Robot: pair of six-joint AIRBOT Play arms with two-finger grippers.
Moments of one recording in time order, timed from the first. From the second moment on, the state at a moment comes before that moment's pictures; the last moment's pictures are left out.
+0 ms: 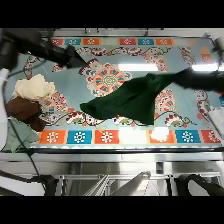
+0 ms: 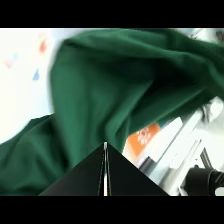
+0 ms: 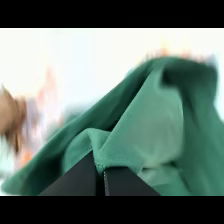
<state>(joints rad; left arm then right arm) -0.04 -1.66 1.92 -2.48 1.49 1.85 -0.24 -1.03 1.08 -0.47 1.13 1.04</state>
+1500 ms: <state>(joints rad) -0.37 -2.16 1.76 -2.47 1.34 1.69 -0.36 -0.92 0.83 -0.78 1.25 1.13</state>
